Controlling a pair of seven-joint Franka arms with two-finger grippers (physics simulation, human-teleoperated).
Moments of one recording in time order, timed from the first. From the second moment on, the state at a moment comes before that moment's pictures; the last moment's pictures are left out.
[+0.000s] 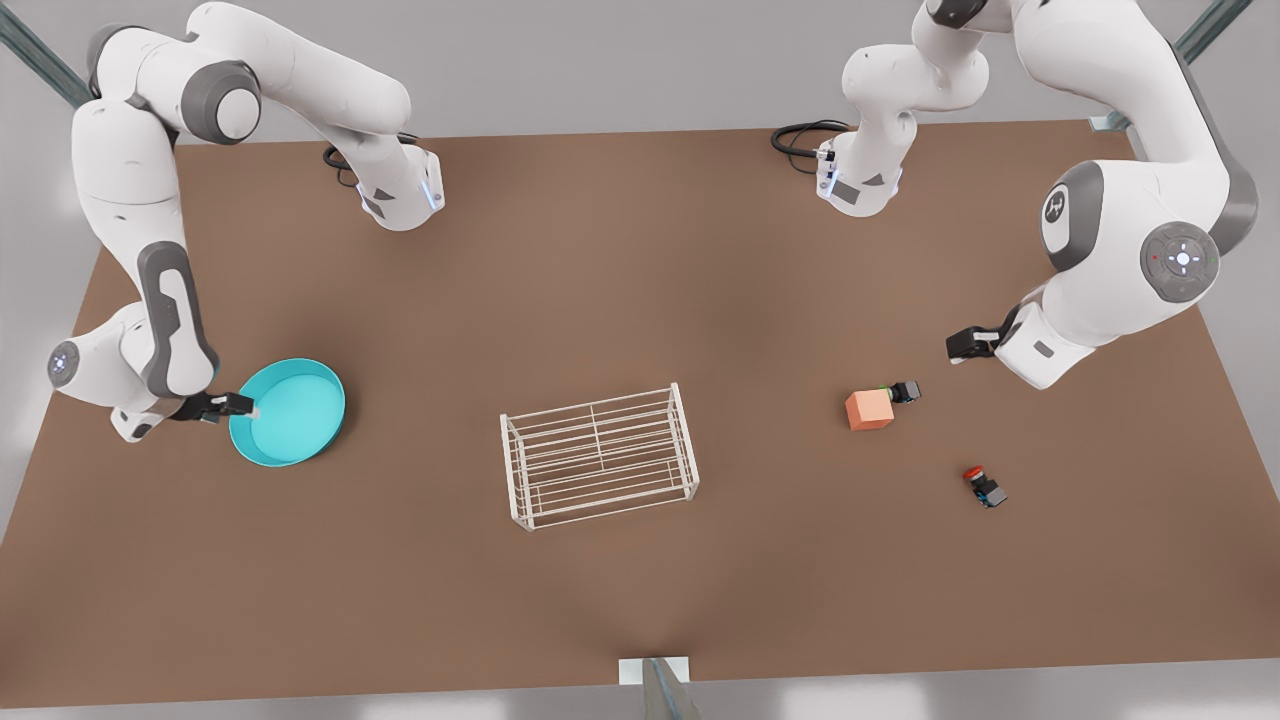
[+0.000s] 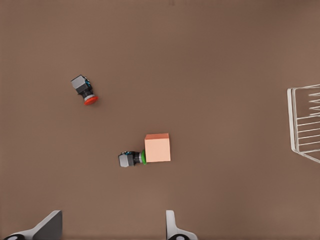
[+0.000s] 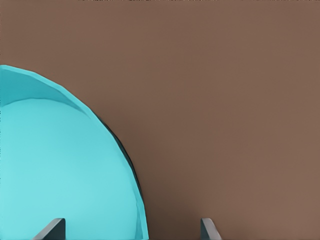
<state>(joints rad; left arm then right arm) -0.09 0.21 0.00 -1.45 0.00 1.52 -0.08 -0.35 0.53 -0.15 -1.99 0.32 2.36 -0.77</state>
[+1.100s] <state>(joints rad) -0.06 0.25 0.01 -1.45 0.01 1.56 -0.08 -0.25 0.44 0.08 -1.62 0.47 1.97 -0.90</state>
